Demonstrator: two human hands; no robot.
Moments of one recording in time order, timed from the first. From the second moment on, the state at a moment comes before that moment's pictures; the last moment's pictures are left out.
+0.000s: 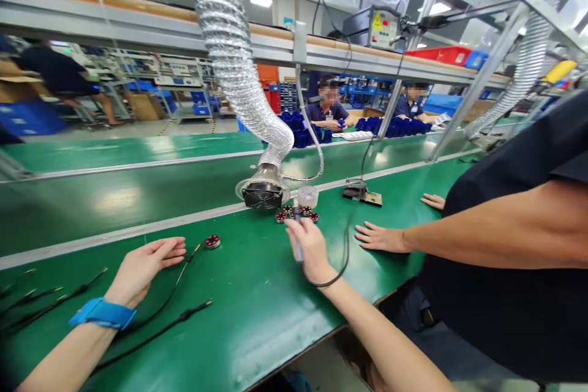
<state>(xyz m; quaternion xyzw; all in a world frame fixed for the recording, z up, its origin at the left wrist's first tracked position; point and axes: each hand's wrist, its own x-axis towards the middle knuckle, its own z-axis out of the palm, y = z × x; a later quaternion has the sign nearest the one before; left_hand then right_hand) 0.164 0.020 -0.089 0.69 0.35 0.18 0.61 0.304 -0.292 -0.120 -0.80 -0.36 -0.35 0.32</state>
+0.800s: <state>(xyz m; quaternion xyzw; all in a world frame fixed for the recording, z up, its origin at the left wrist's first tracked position) 0.017 0.068 -0.052 0.96 0.28 -0.05 0.04 0.370 -0.339 -0.164 -0.85 -0.36 -0.27 0.29</state>
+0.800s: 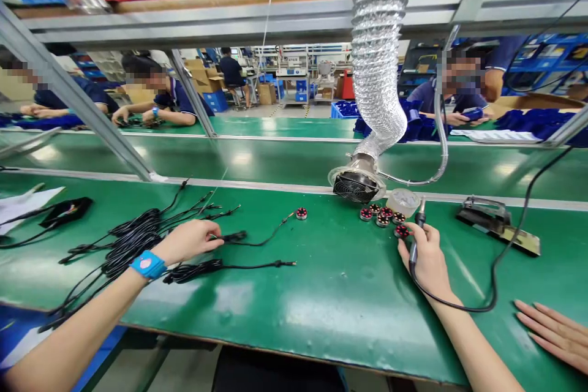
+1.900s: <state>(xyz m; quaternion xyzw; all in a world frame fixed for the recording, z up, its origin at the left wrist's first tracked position) 0.155 -0.012 -0.113 0.89 0.15 0.04 0.44 0.248 -0.181 -0.151 -0.72 -0.54 -0.05 0.43</state>
